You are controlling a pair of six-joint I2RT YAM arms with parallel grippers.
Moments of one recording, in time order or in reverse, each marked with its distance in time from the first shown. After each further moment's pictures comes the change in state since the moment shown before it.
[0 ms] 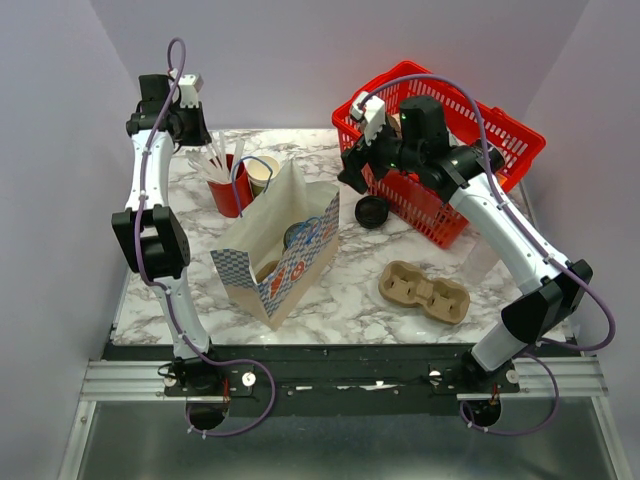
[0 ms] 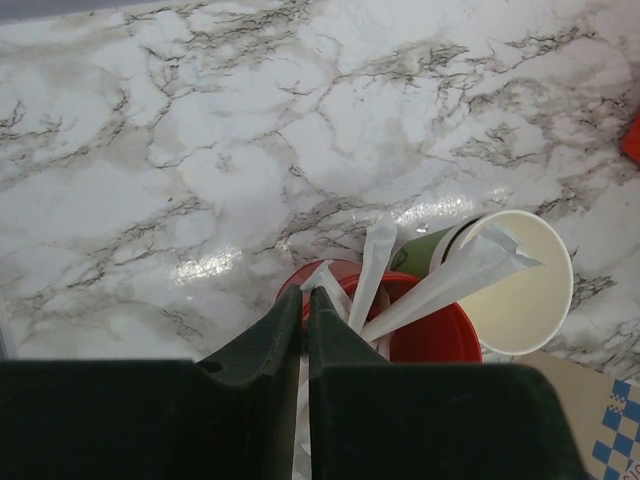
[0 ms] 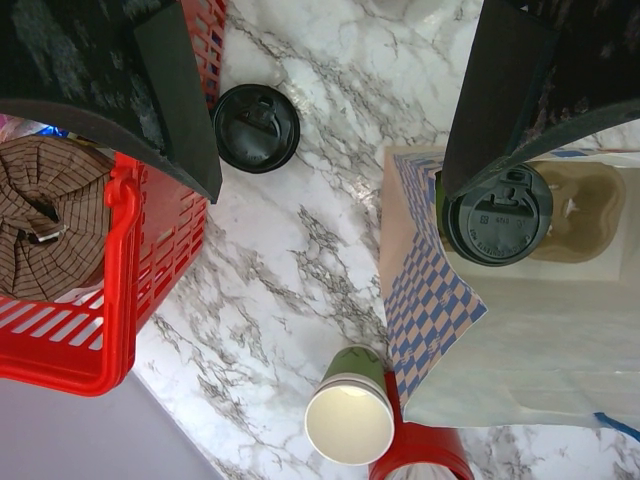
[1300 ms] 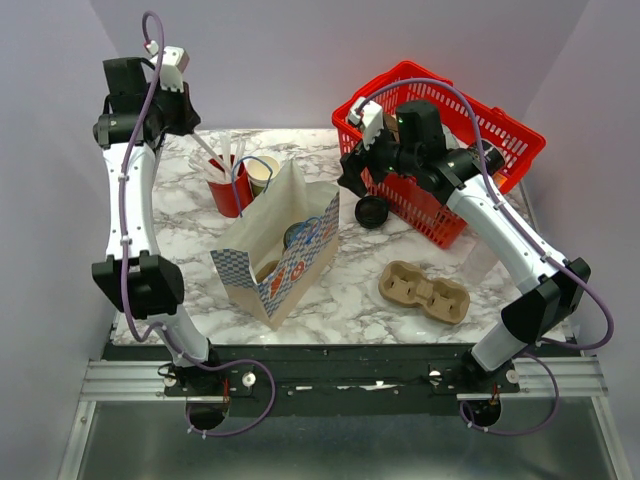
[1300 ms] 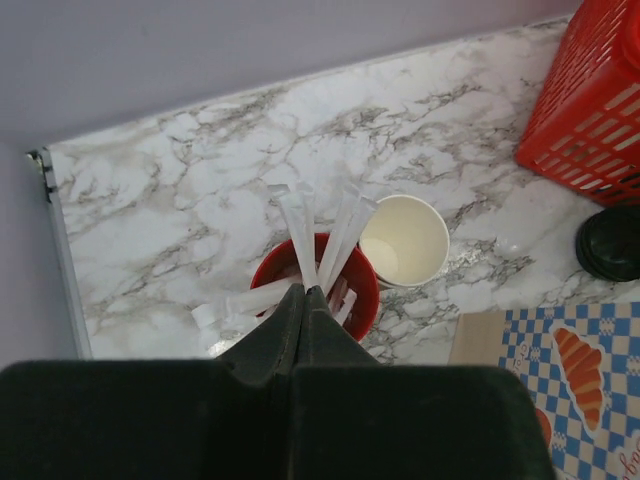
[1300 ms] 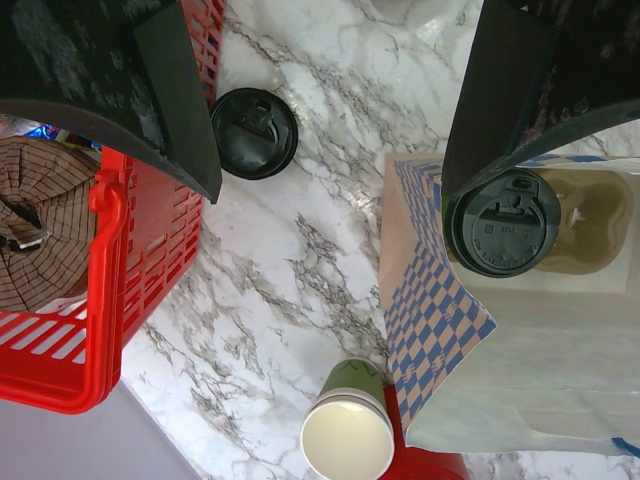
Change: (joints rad) left arm 0.000 -0.320 -0.081 -0.047 0.064 0.047; right arm 0.000 0.000 -0.038 0.015 -0.001 -0.011
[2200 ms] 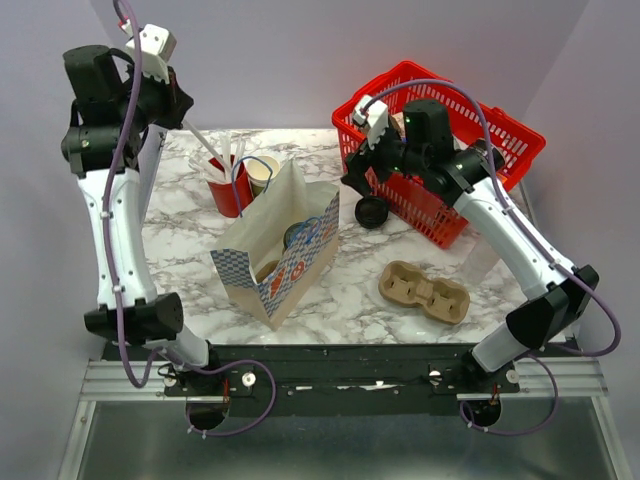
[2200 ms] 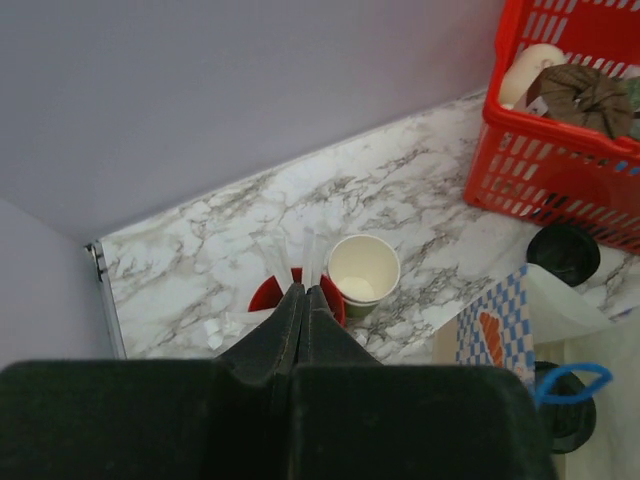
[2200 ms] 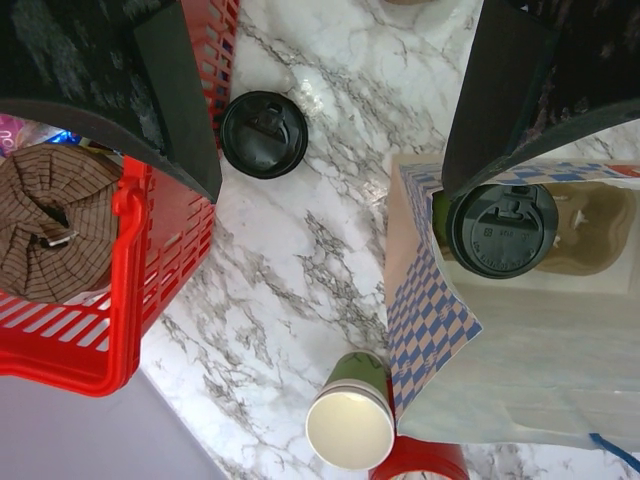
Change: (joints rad) left arm 0.000 -0.176 0.090 -0.058 0.078 0.039; right arm 0.000 -0.032 0.000 -0.011 0.000 -0.024
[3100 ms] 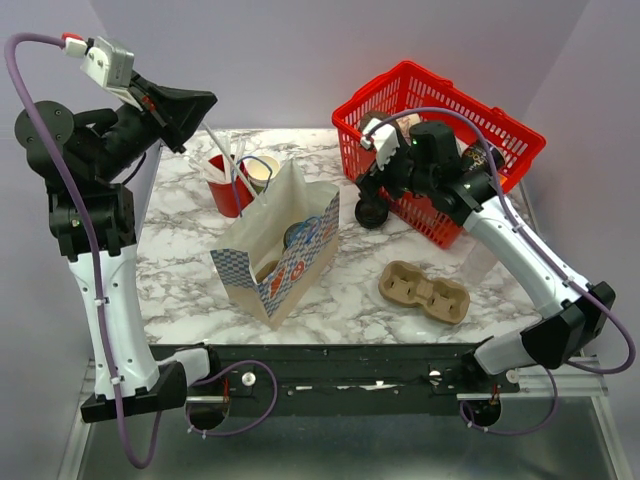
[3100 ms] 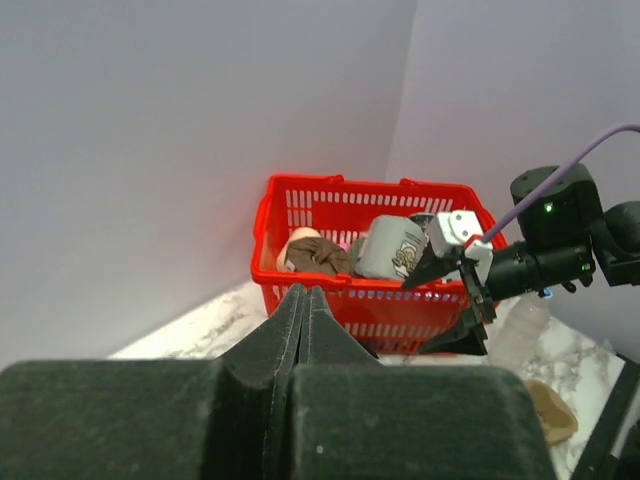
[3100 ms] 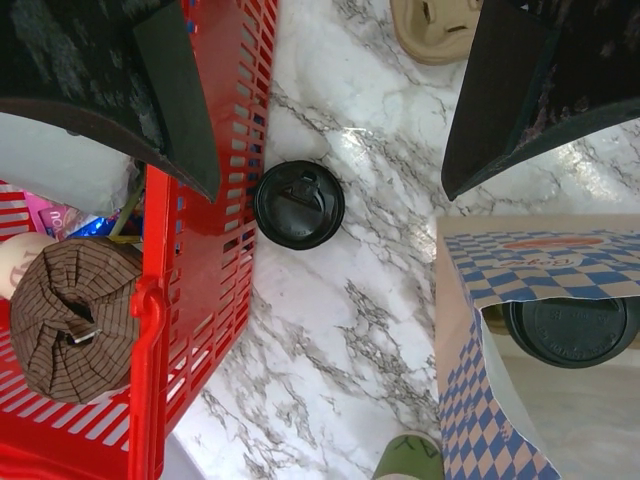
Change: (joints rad) left arm -0.006 -0.417 -0.316 0.574 0.356 -0.538; right arm 0.000 -0.129 -0.200 0.007 0.140 -0.092
